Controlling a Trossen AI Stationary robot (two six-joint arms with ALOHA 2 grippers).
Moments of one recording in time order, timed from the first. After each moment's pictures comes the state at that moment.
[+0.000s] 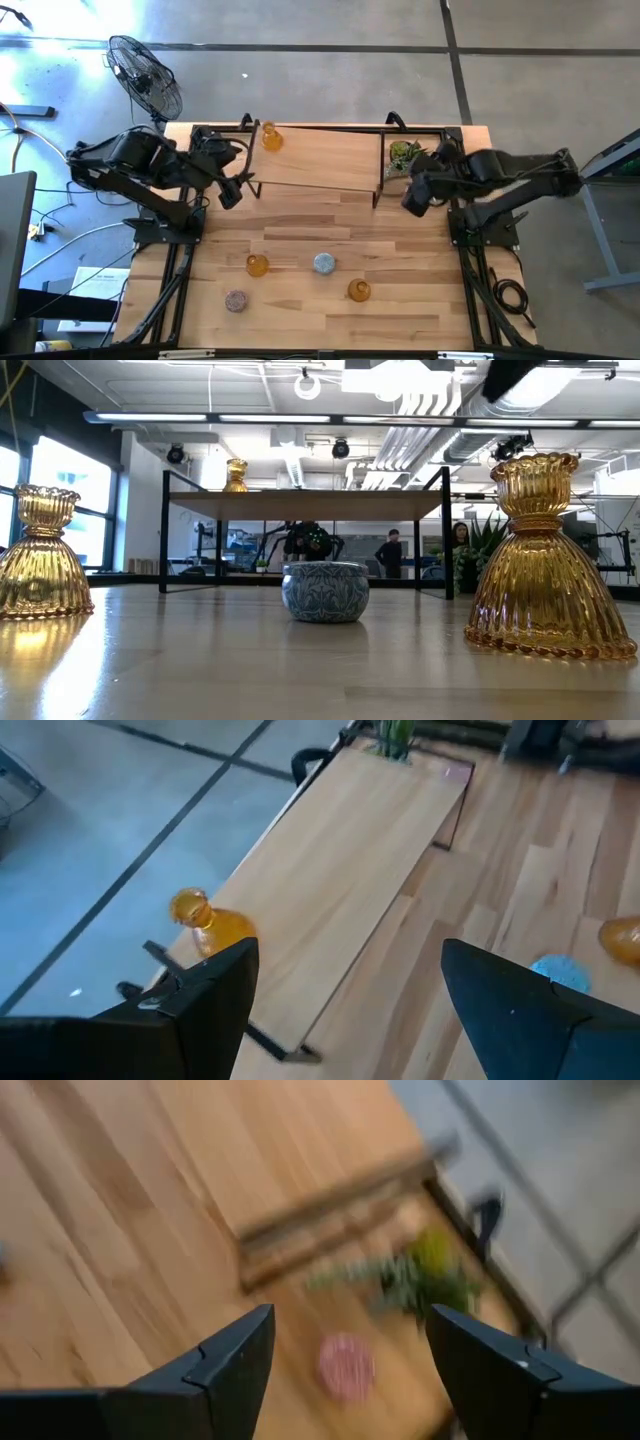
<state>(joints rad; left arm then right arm) -0.24 1.19 1.73 -1.36 -0.66 -0.47 0.15 1.21 1.41 -1.45 0.59 0.63</state>
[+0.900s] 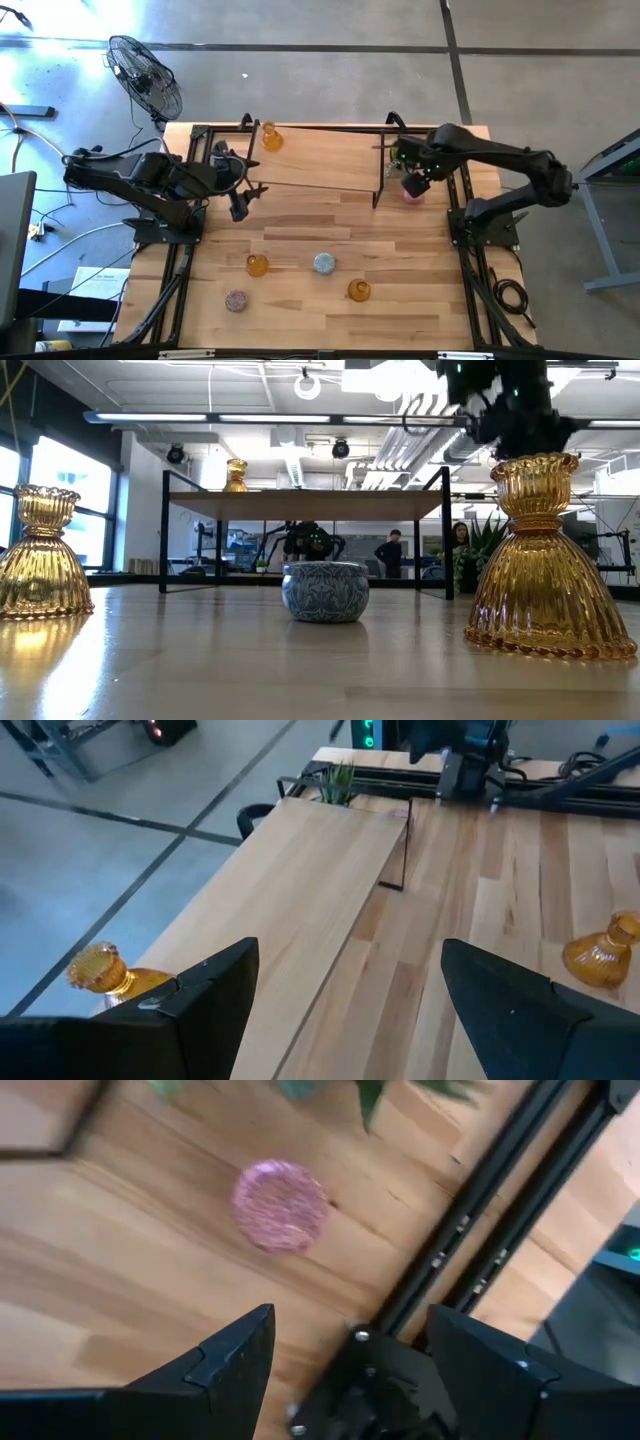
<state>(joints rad) -0.24 0.99 1.26 -0.83 -0.61 -0.24 -0.41 1.31 1.17 -1.52 0.20 0.60</state>
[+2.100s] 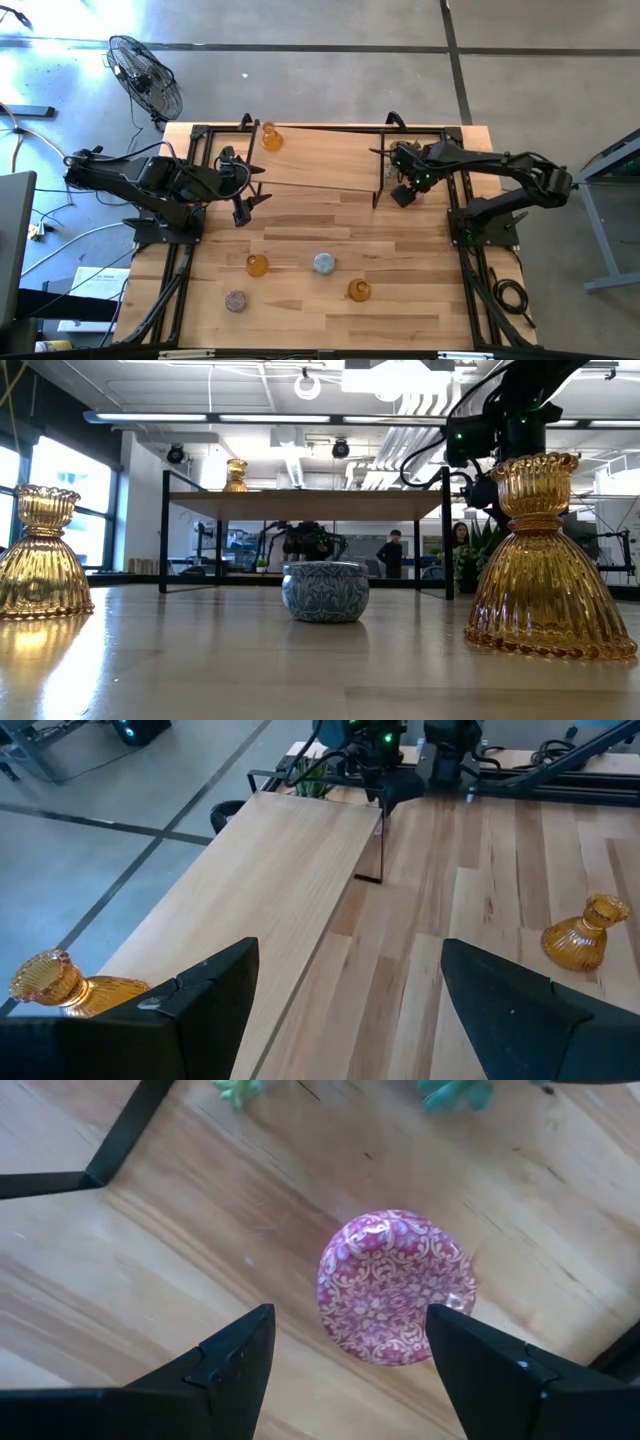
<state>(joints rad) -0.24 0.99 1.21 -0.76 -0.55 -0.21 -0.51 1.32 0.79 -0.97 0.01 0.44</state>
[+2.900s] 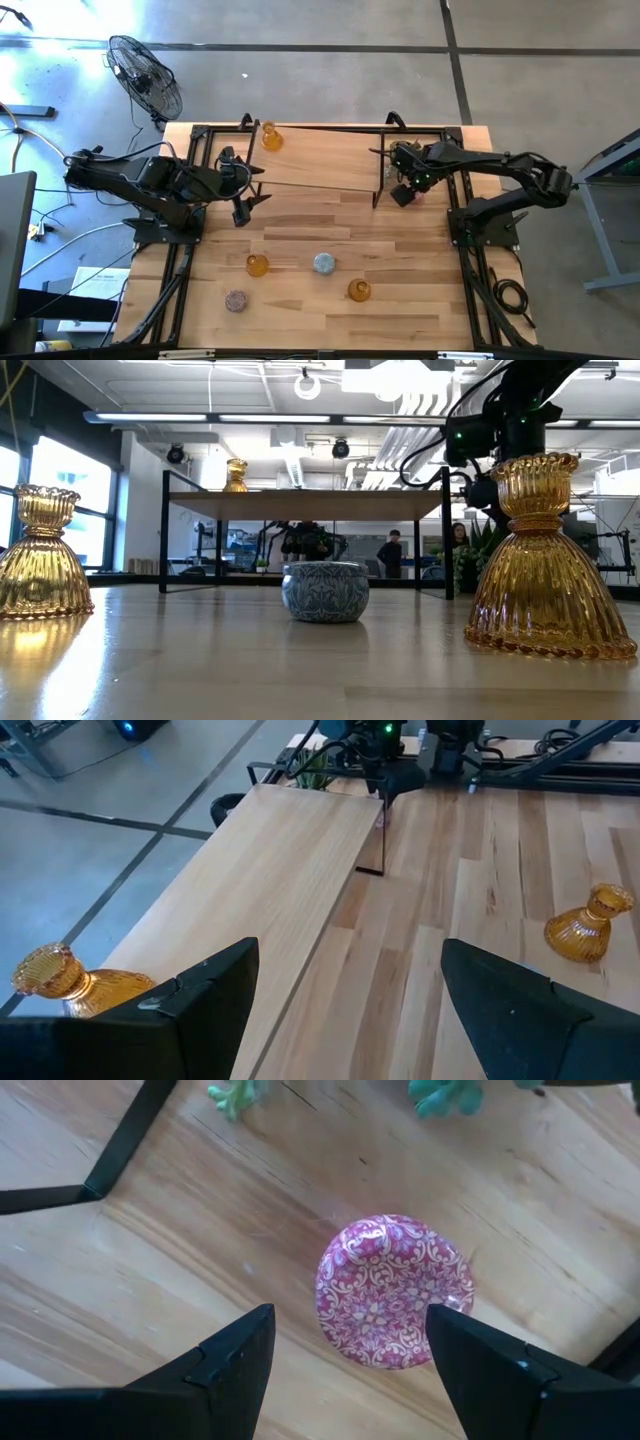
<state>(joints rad) -0.24 0.99 1.21 -0.78 -0.55 -0.21 -0.51 1.32 0.79 -0.95 0.02 0.47</state>
